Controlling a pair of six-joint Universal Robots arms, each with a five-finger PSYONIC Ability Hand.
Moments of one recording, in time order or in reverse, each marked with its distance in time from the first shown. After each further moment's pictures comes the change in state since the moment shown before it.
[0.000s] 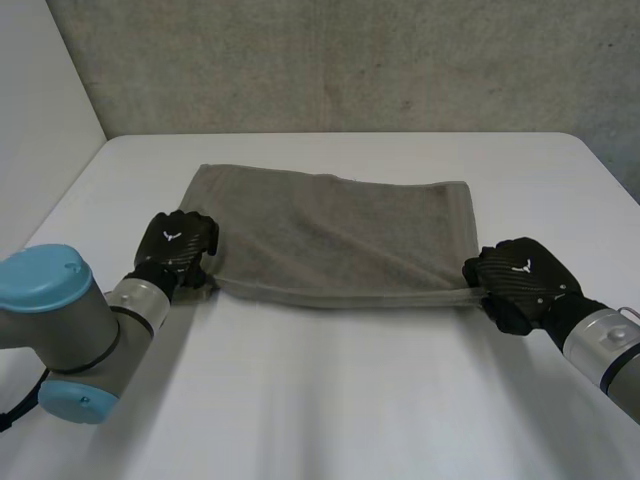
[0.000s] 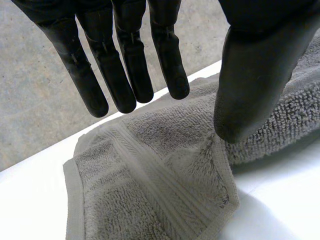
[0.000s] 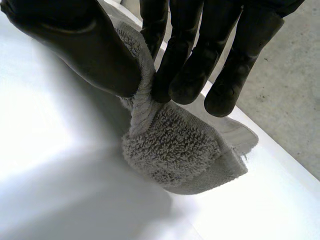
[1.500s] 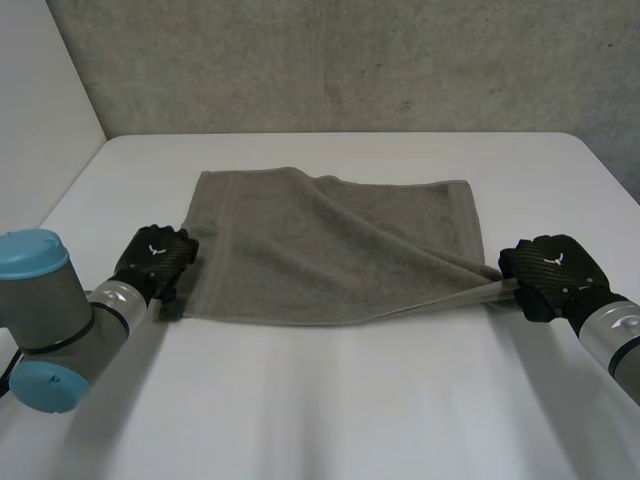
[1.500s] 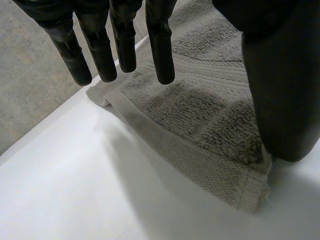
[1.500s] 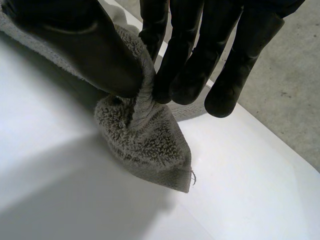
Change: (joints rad) left arm 0.111 -0.064 0.085 -0.199 0.062 0.298; right arm -0.047 0.073 -0.031 -0.056 0.132 0.032; left_hand -0.403 -0.415 -0.411 -0.409 -0.398; right_hand 0.000 0.000 0.000 0.000 0.000
